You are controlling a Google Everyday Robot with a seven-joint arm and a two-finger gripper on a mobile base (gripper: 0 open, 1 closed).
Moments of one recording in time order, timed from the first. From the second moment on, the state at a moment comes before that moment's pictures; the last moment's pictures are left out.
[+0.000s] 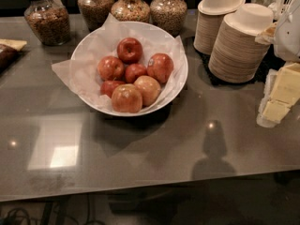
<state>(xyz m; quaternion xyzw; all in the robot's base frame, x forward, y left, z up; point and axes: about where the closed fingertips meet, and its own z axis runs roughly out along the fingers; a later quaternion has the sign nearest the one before) 0.438 -0.217 0.976 -0.60 0.78 -0.03 0.16</state>
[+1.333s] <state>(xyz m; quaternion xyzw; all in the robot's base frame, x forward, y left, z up) 0.483 -0.170 0.992 -0.66 0.71 -0.03 0.25</state>
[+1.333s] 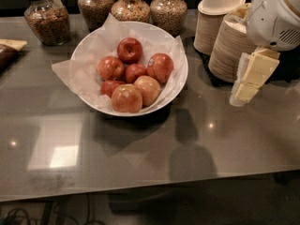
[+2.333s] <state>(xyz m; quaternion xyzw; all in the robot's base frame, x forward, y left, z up) 0.510 -0.127 0.977 -0.68 0.67 0.02 0.30</state>
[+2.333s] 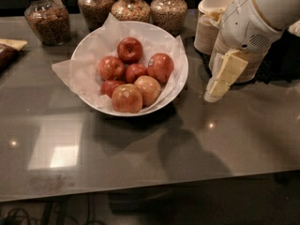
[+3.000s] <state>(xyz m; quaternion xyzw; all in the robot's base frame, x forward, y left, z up) 0.522 -0.087 0.968 -0.71 0.61 0.10 0.33</state>
